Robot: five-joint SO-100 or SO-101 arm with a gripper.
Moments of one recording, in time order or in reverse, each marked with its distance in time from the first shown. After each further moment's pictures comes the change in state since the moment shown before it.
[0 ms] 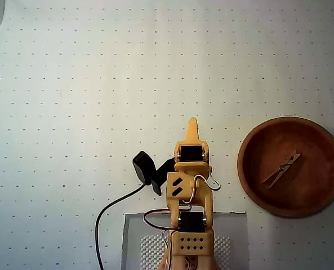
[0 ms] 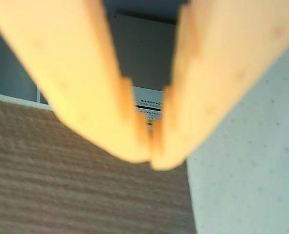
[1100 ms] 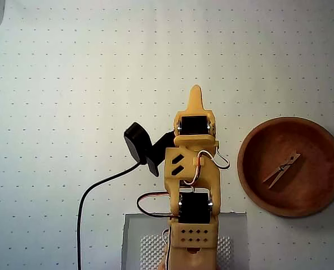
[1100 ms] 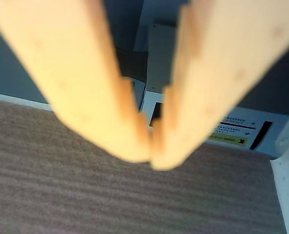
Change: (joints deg) arm 1.4 -29.5 -50.5 16.5 -0.5
